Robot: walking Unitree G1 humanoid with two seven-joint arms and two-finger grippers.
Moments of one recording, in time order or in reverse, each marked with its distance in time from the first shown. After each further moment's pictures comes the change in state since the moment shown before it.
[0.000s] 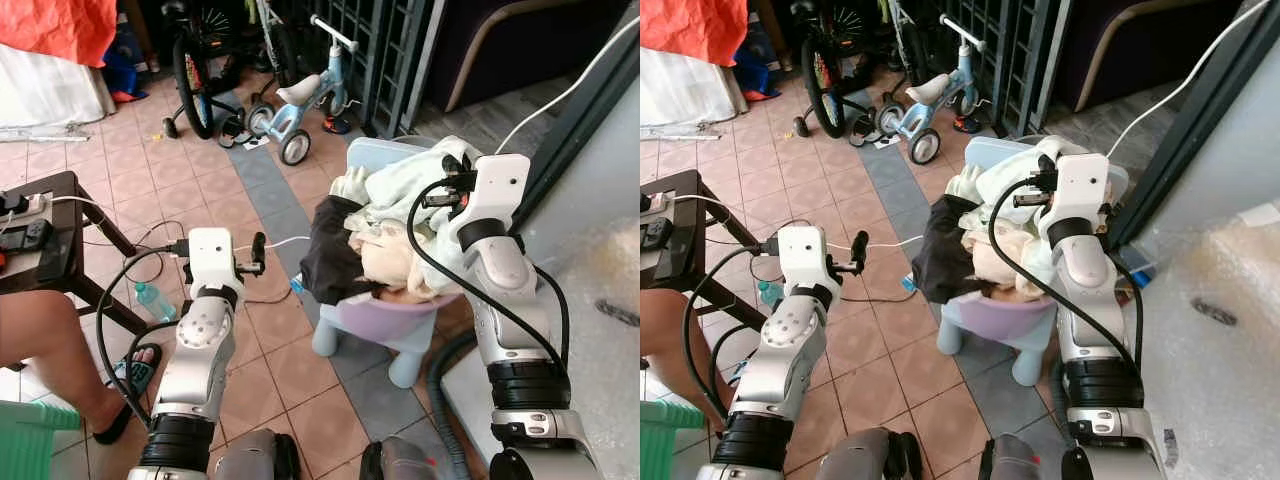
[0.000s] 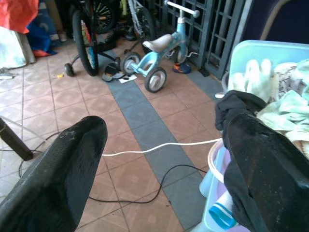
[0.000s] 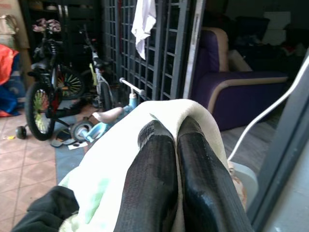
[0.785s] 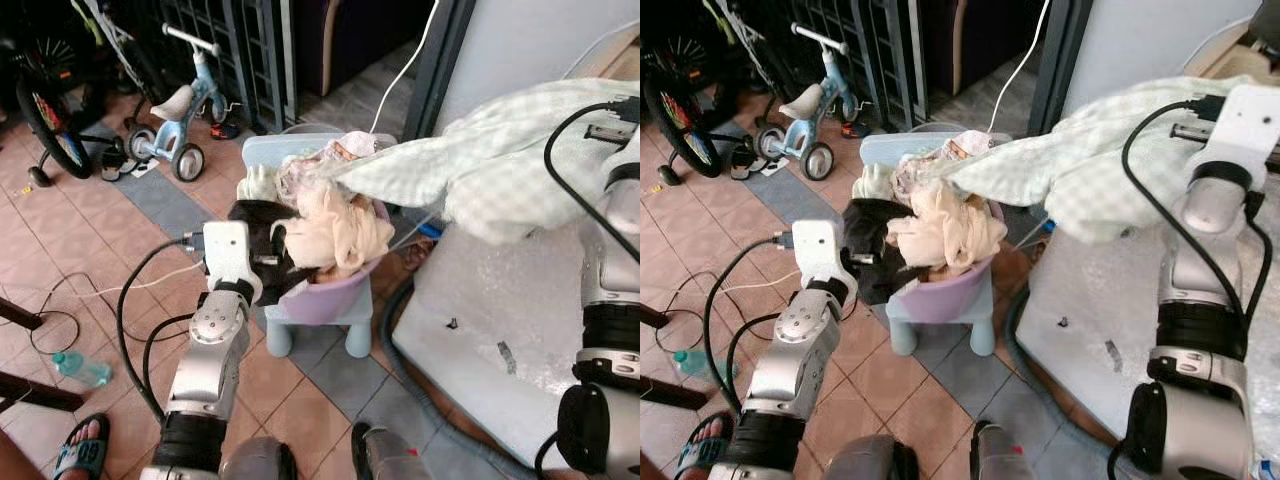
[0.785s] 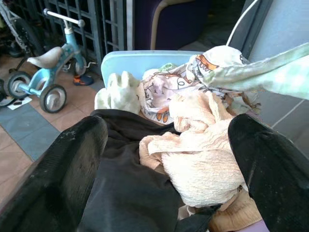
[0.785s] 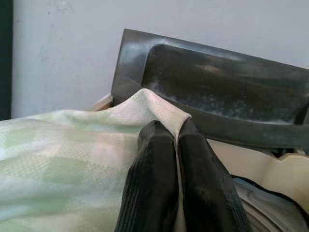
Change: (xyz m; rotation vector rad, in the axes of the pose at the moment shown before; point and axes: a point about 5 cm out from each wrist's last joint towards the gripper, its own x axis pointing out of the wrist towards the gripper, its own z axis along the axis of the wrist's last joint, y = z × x) left arm 0.001 0.001 0.009 -0.015 -0.042 -0.037; right arm 0.018 -0.123 0.055 -0.215 -0.109 -0.623
